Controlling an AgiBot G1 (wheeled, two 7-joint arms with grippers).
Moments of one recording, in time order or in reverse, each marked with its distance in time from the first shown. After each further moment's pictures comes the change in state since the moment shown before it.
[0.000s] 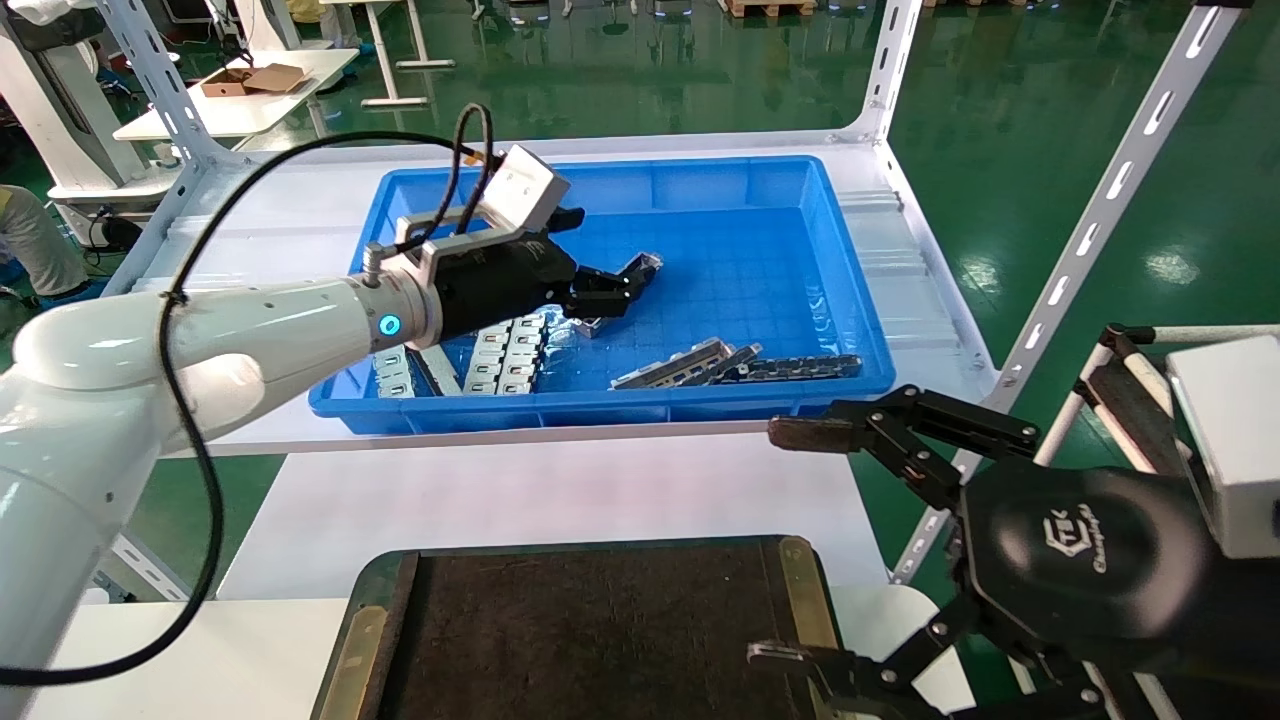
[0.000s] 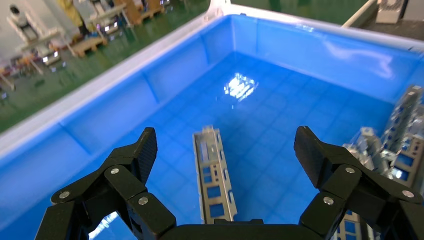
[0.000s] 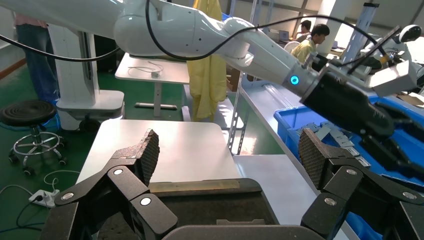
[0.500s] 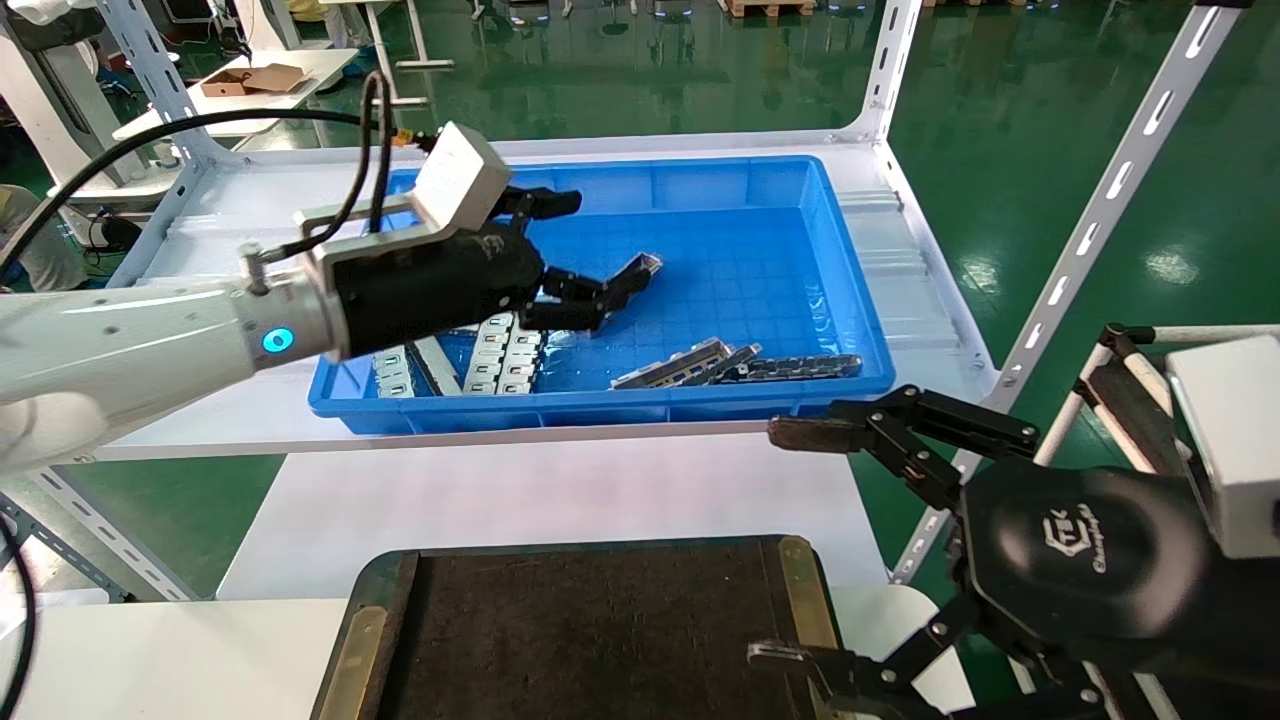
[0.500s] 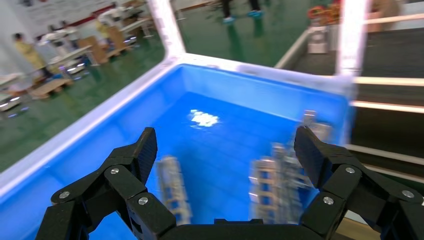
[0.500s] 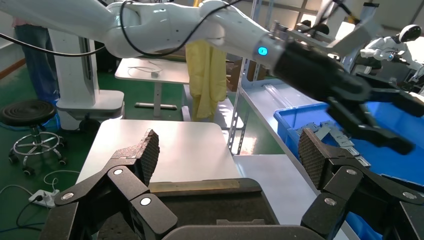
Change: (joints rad) left arm 0.130 -0.213 -0.013 -0.433 -0.052 0.183 -0.181; right arm 0.000 0.000 0.000 0.000 0.000 0.000 0.000
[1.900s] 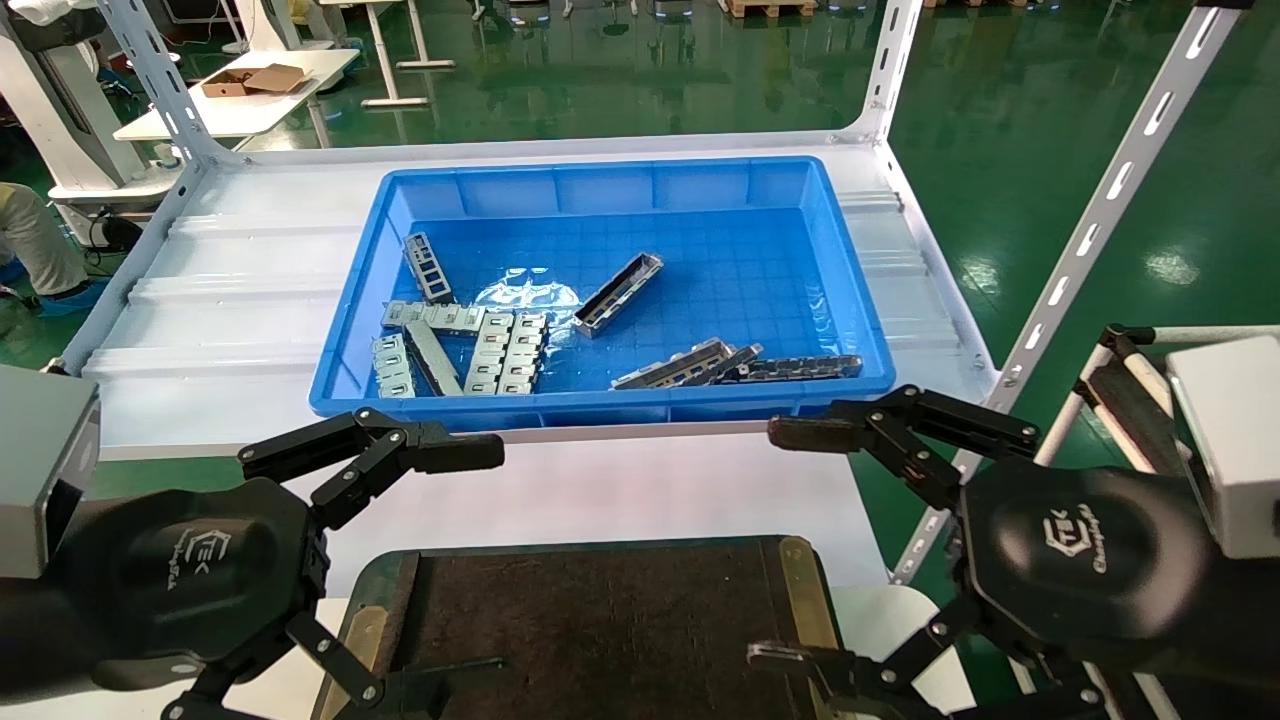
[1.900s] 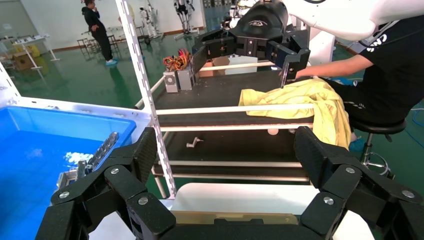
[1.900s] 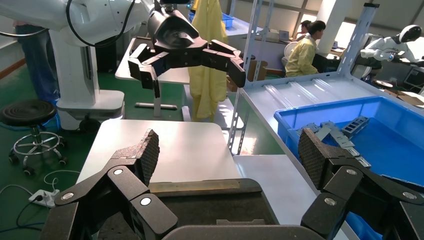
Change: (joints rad) left arm 0.411 -0.490 -0.186 -0.529 -0.523 0.503 -0.100; right arm 0.000 0.000 0.001 0.000 -0.001 0.000 0.001
